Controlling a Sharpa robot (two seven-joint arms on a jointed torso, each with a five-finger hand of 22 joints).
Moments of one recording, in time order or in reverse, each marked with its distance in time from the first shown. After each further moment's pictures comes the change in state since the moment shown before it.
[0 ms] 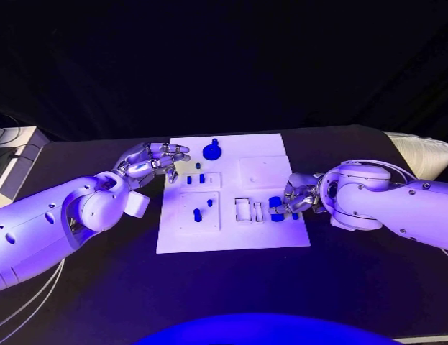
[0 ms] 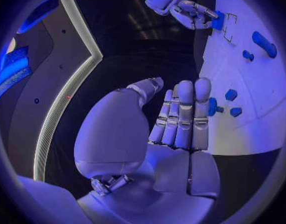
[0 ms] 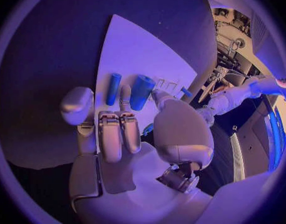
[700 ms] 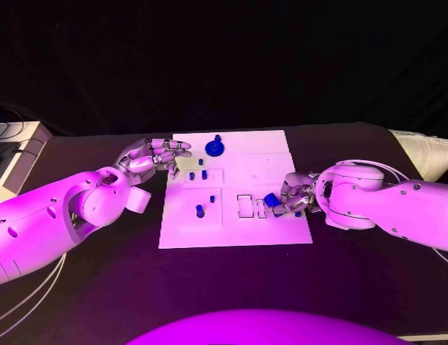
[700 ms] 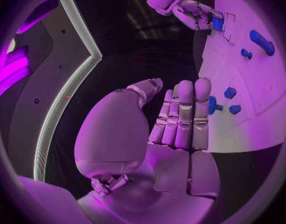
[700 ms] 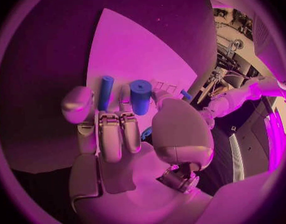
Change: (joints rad) left arm 0.000 -0.007 0.000 0.001 0.000 0.000 -0.002; left_hand -0.008 0.008 -0.003 0.009 0.000 0.000 0.000 0.000 0.000 0.000 0.000 0.000 0.001 0.000 0.000 0.000 0.000 0.000 0.000 0.000 0.000 0.000; right arm -0.019 0.040 0.006 -0.030 -0.005 -0.008 0.011; right_hand 0.124 -0.002 0.018 0.000 0.115 -0.021 0.010 -0.005 0.062 -0.002 -0.002 -0.007 0.001 0.000 0.000 0.000 0.000 0.000 -0.004 -0.004 -0.012 0.005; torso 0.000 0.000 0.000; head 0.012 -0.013
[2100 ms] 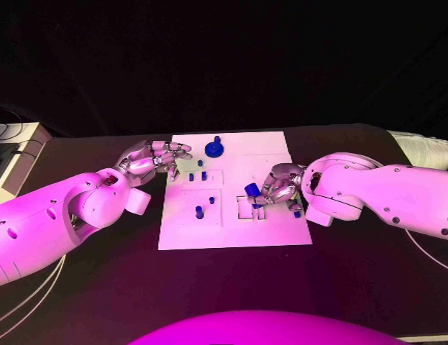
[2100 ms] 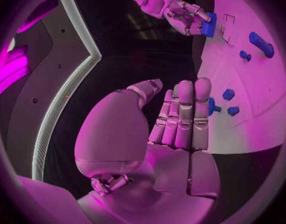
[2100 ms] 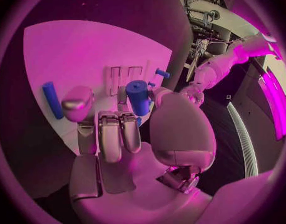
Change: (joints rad) left arm 0.000 0.001 0.000 0.000 0.001 0.007 -0.015; left_hand -0.008 0.008 0.000 0.011 0.000 0.000 0.000 0.000 -0.001 0.000 0.000 0.004 0.000 0.000 0.000 0.000 0.001 0.000 0.000 0.000 0.000 0.000; right arm 0.061 0.057 -0.006 0.019 0.342 -0.091 -0.001; right_hand 0.086 -0.068 0.125 0.111 0.040 -0.002 -0.005 -0.048 0.023 0.004 -0.006 -0.012 -0.001 0.000 0.000 0.000 0.000 0.000 0.000 0.000 -0.016 0.010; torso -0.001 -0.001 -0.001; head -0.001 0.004
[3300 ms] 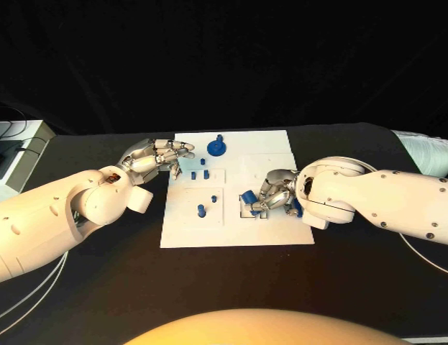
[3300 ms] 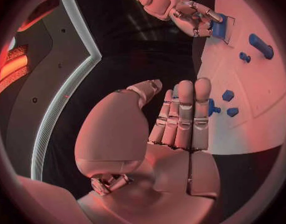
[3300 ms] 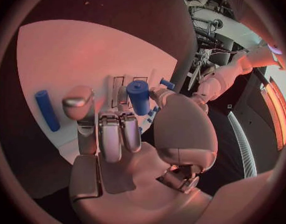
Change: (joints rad) left arm 0.000 -0.004 0.000 0.002 0.002 0.011 -0.004; left_hand -0.004 0.004 -0.003 0.008 0.000 -0.003 -0.003 0.000 -0.001 0.000 0.000 0.000 0.001 0.000 0.000 0.000 0.001 0.000 0.000 0.000 0.000 0.001; right arm -0.024 0.054 -0.006 -0.042 -0.065 0.049 -0.007; right_hand -0.094 -0.020 0.083 -0.082 -0.118 0.006 0.005 -0.025 0.019 -0.003 0.004 -0.016 0.000 0.000 0.000 0.000 0.000 0.000 -0.004 -0.004 -0.022 -0.003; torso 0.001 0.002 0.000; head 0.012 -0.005
